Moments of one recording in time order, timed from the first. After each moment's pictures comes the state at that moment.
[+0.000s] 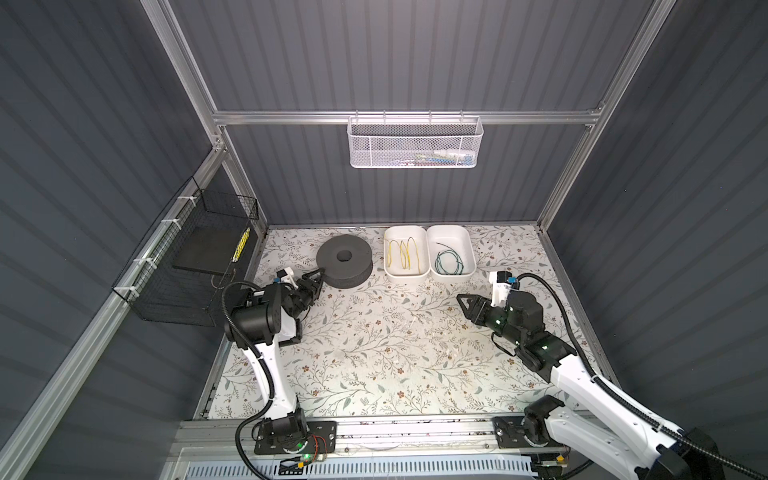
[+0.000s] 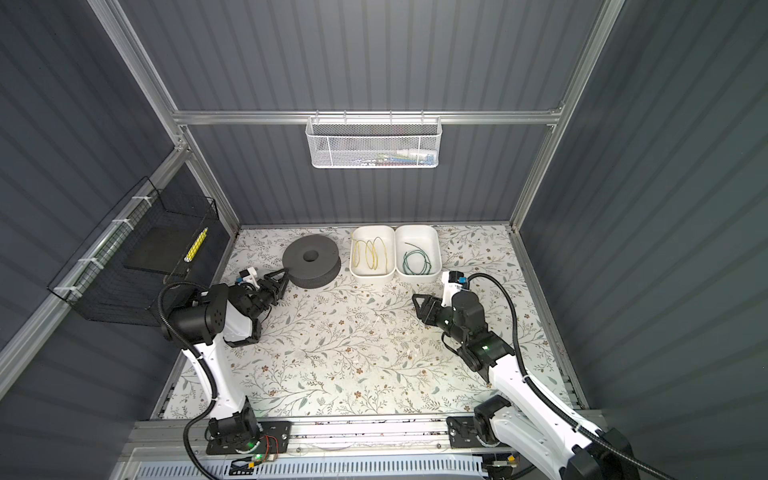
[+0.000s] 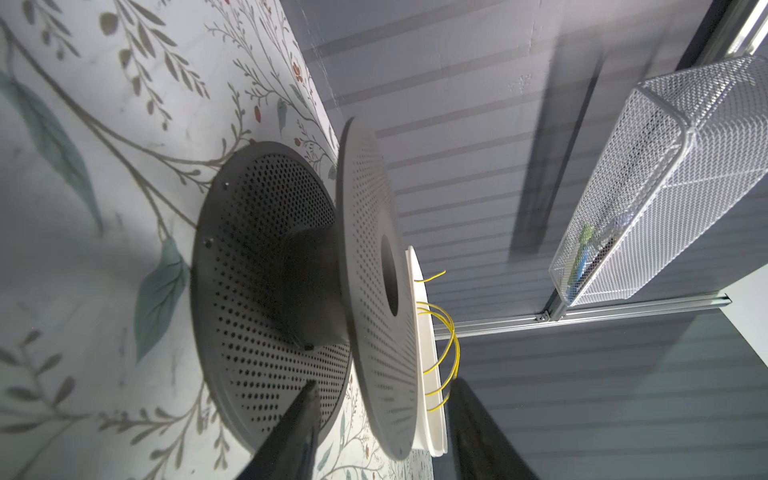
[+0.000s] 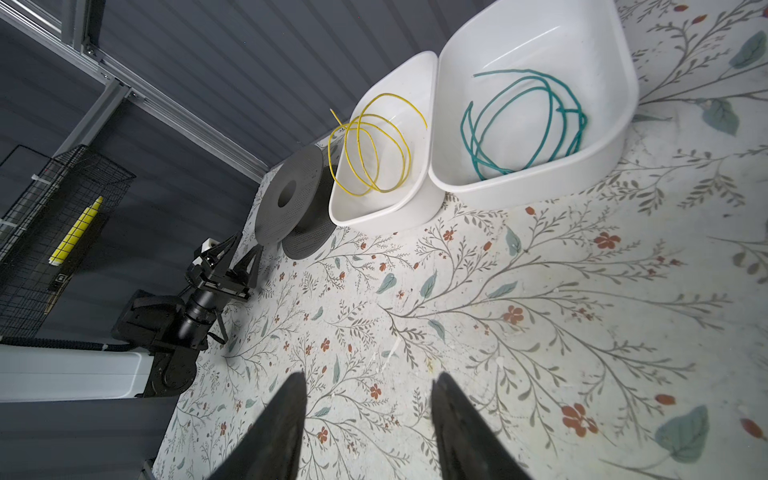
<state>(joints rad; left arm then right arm) 0.16 2.12 0.66 1.40 0.67 -1.28 0.44 0.90 0.51 0.01 -0.15 0.69</state>
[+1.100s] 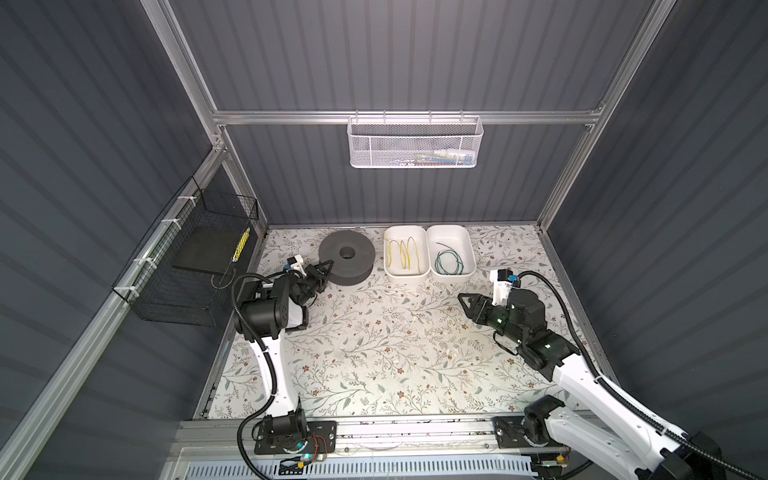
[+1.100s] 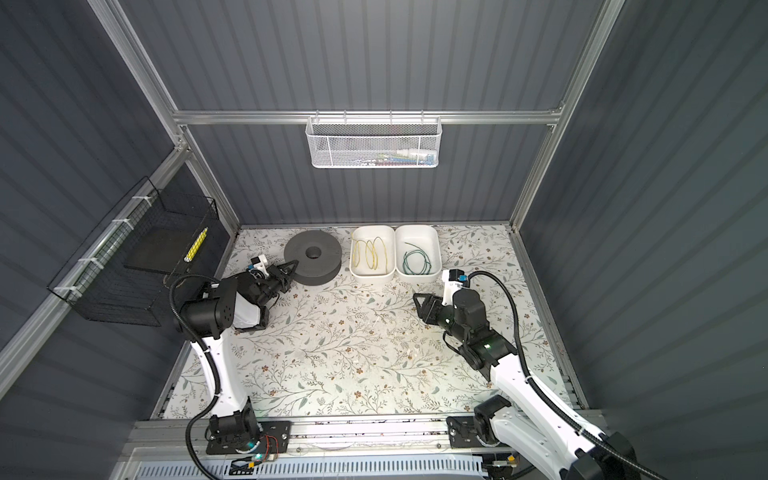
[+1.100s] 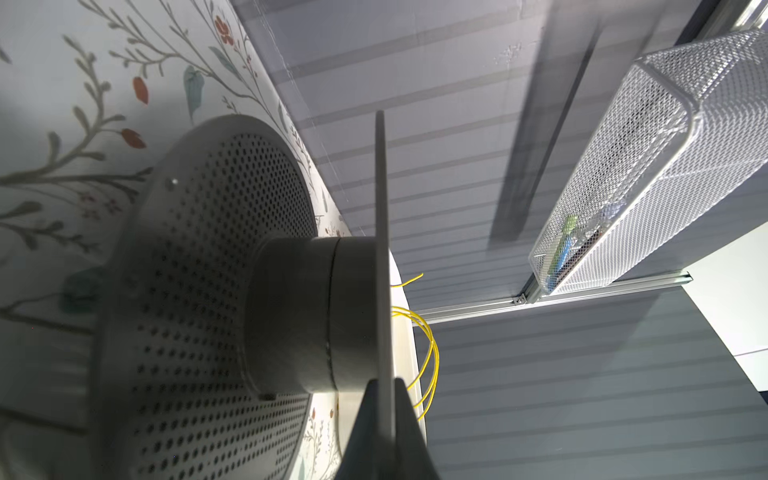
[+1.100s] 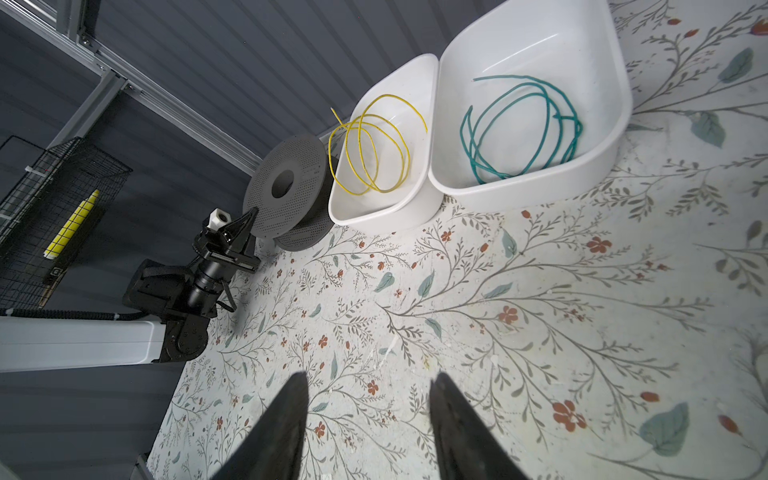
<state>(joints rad) 0.10 2.16 0.82 1.35 0.69 -1.34 0.43 0.88 0.54 -0.05 -0.15 0.66</state>
